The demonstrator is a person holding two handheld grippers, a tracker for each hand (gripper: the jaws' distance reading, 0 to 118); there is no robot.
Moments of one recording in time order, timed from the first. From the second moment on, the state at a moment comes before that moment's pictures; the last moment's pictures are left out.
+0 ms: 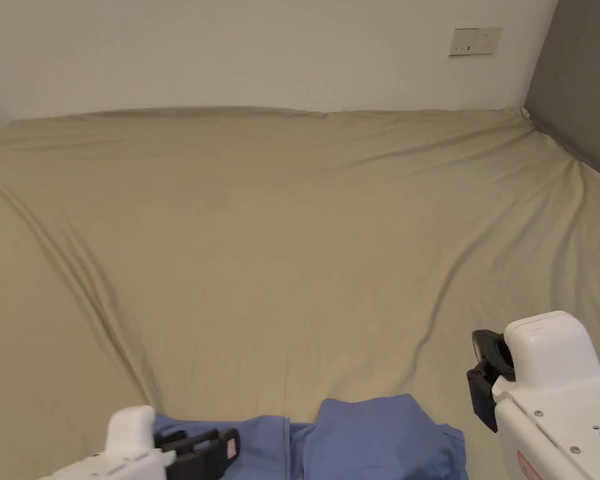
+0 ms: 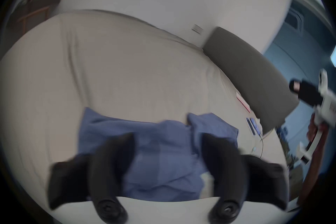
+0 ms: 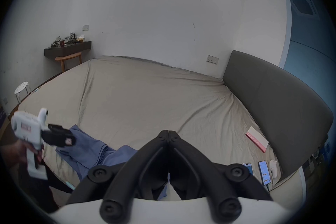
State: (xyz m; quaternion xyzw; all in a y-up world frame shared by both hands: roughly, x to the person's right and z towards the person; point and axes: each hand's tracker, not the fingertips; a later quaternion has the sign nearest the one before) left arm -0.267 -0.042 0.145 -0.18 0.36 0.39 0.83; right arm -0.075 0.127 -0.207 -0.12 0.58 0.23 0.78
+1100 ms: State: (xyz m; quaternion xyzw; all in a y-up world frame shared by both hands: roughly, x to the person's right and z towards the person) left arm -0.315 -0.072 0.234 -0.19 0.40 0.51 0.74; right arm -0.091 0.135 -0.187 -0.12 0.60 0.23 0.76
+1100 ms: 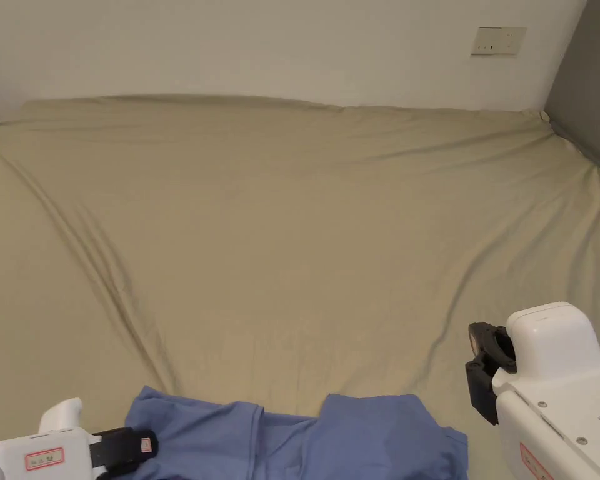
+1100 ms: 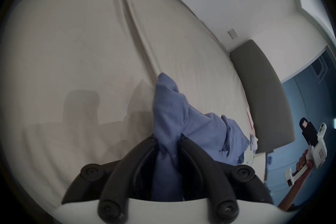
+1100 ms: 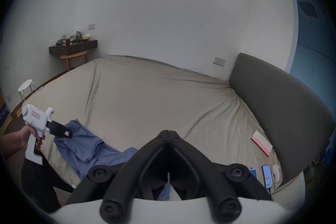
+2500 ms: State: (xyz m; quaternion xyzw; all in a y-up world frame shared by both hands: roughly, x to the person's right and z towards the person) left arm -0.227 -0.058 0.000 -0.37 0.31 0.31 0.82; right arm -0.074 0.123 -0.219 -0.14 0.57 0.22 0.78
